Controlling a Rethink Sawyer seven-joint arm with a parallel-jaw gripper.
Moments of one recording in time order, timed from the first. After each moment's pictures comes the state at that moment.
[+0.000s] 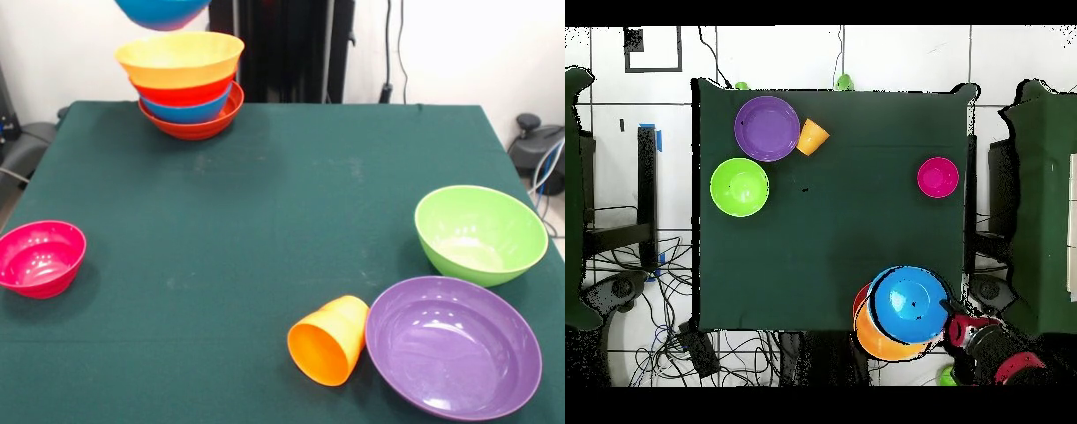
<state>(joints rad) -1.93 -1.16 1.38 2.52 0.00 0.40 1.41</state>
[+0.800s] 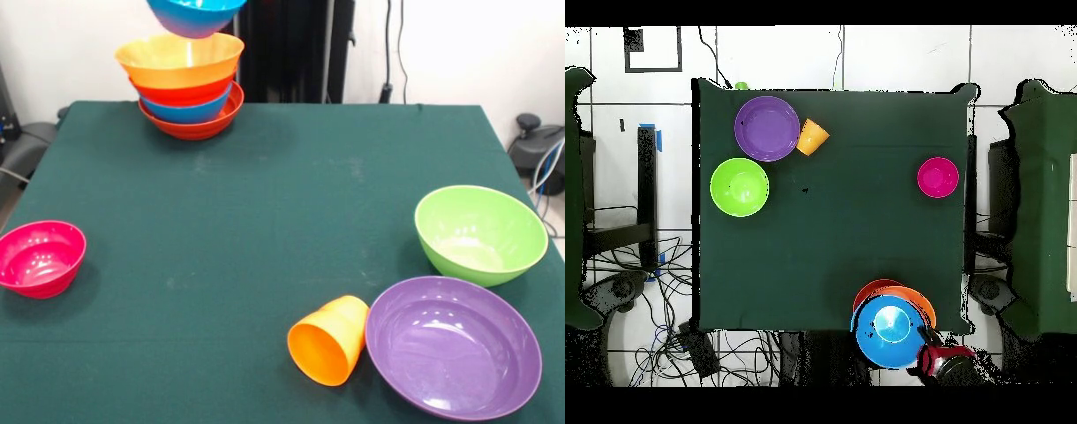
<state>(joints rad) -1.95 -1.11 1.31 2.69 -0.14 0.21 1.41</state>
